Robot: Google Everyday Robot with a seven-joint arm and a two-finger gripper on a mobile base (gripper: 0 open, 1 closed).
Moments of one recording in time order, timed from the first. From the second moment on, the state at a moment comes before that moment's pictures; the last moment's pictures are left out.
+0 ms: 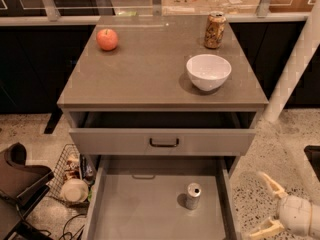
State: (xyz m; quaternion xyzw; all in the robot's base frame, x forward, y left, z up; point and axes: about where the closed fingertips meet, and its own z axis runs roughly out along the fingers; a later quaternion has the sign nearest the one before) arm 0.392 -0.275 0.575 -0.44 0.69 0.26 0.52
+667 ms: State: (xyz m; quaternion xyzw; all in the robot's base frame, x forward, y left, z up) arm 0.396 -0.225 0.530 -0.45 0.67 0.31 0.50
